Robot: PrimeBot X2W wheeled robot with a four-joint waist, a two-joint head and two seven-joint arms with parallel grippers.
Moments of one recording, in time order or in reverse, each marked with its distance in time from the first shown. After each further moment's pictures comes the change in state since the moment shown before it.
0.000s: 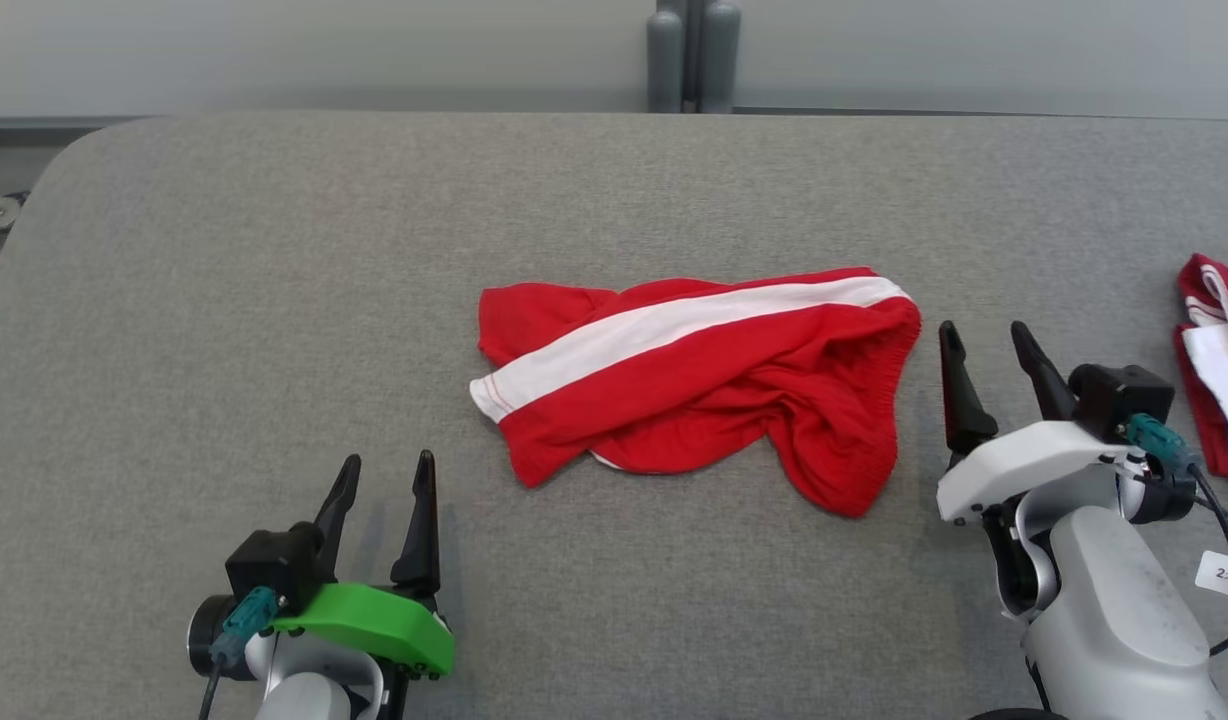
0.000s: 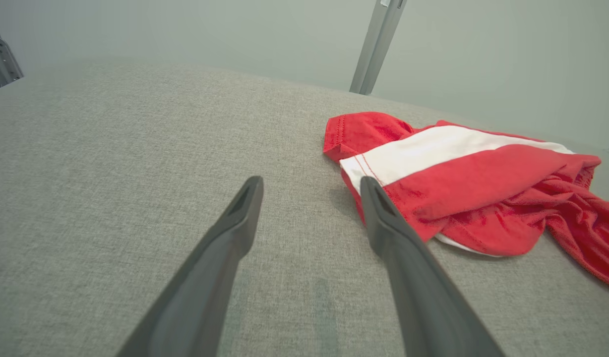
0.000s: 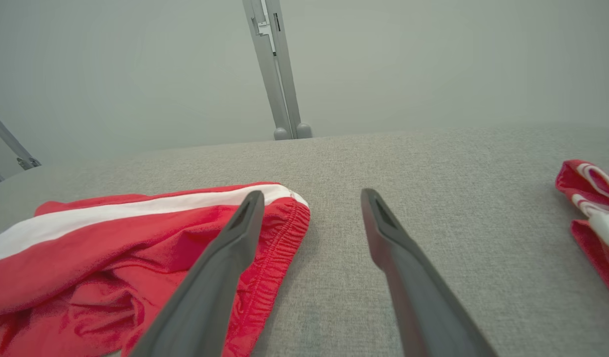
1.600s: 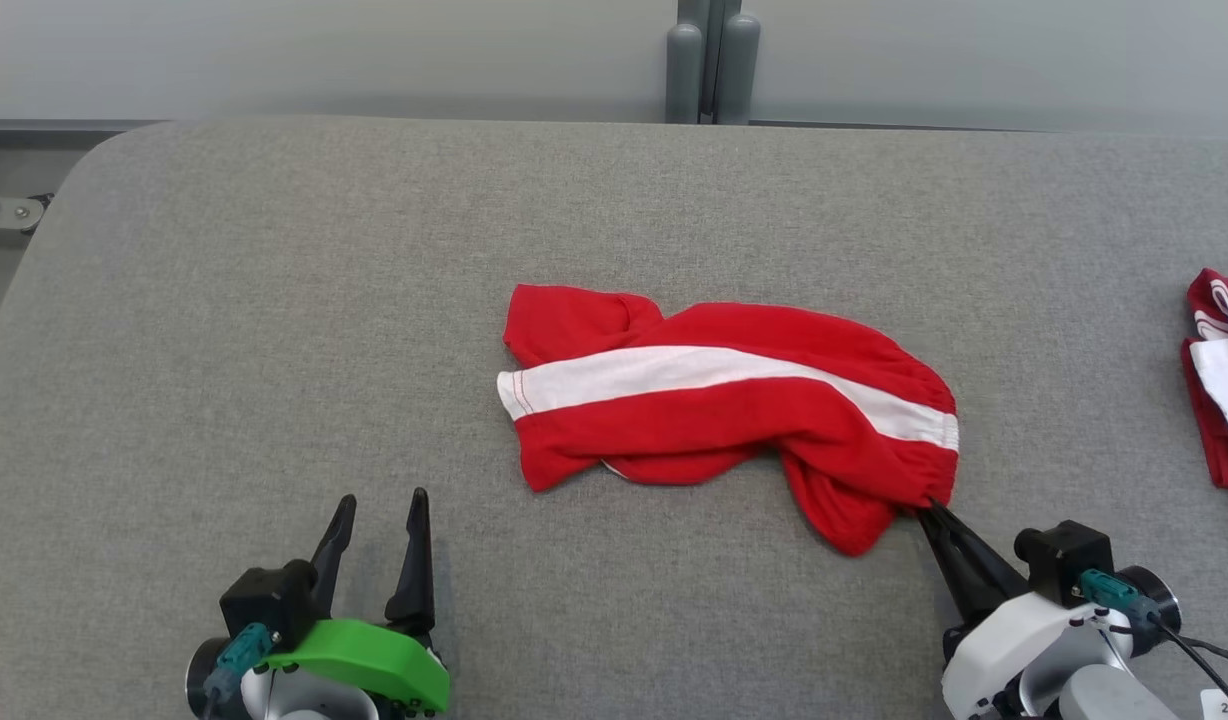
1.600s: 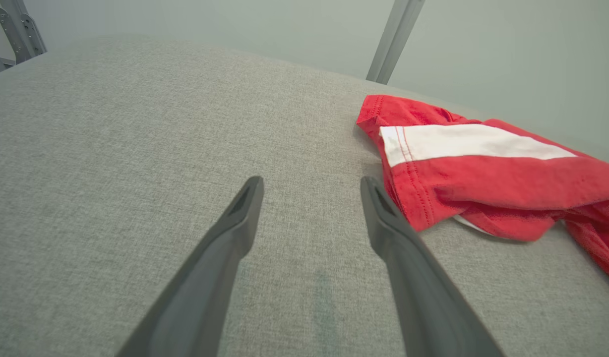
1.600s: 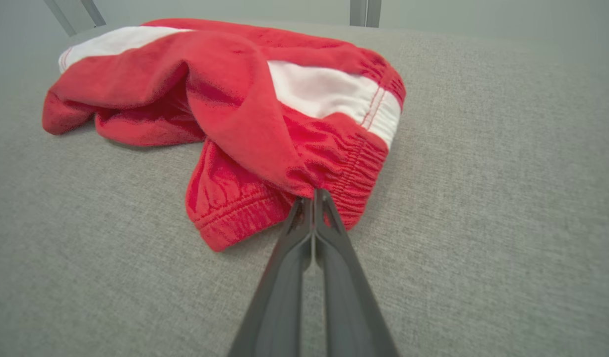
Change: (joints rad) left arm 0.053 0.000 0.012 -0.006 -0.021 -0.007 0.000; right arm 0.242 -0.217 0.368 -0.131 0.147 0.000 0.000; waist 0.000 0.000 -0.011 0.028
